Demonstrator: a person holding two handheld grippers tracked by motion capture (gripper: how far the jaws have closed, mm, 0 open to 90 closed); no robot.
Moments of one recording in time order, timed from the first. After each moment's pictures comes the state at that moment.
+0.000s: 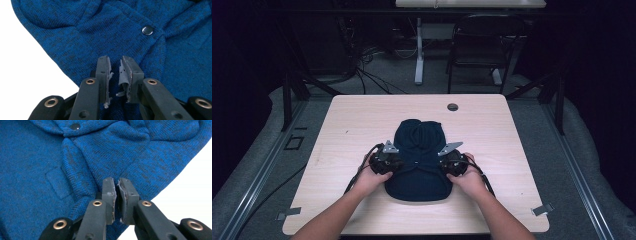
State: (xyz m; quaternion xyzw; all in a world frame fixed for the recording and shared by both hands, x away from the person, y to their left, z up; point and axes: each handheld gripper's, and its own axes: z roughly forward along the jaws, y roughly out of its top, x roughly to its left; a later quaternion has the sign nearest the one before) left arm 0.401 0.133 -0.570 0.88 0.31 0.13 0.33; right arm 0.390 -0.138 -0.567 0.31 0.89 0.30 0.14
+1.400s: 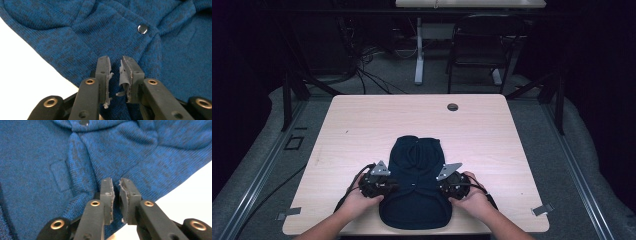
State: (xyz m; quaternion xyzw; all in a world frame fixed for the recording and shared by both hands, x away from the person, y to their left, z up) left arm 0.336 0.153 -0.567 0.89 0.29 0.07 0.35; right arm 0.323 -0.134 -0.559 0.24 0.92 0.28 0.11
